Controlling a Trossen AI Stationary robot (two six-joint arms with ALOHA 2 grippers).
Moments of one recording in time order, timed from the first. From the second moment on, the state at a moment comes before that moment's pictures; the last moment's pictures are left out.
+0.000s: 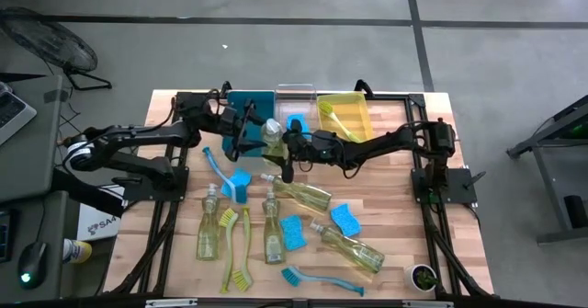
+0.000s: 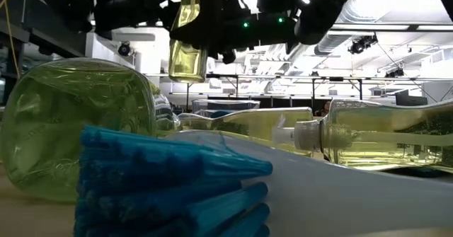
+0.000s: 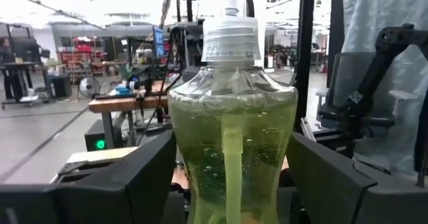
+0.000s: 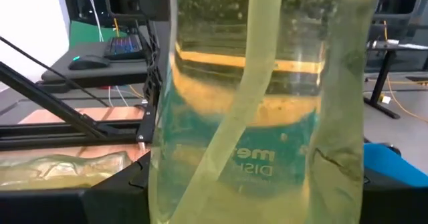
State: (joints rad) left arm 0.47 1.17 0.56 0.86 0.72 -0.09; right arm -0.09 1.92 1.08 0.82 0.04 -0.01
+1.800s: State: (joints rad) left arm 0.46 1.25 0.61 0.82 0.74 -0.08; right arm -0.12 1.92 1.09 0.72 0.05 0.02
